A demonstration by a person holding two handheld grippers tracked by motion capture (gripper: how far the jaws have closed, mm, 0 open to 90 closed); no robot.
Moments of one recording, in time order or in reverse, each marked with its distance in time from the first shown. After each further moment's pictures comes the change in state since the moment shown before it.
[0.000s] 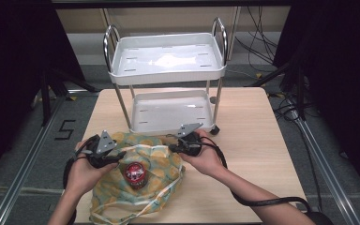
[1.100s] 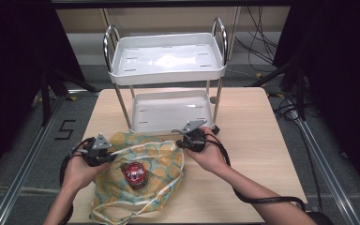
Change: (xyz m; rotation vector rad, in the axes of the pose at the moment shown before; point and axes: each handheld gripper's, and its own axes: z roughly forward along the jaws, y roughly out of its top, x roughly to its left) left arm 0.021 -0.021 0.023 0.135 -0.068 -0.094; right arm -0.018 -0.008 0.001 0.013 -0.133 0.037
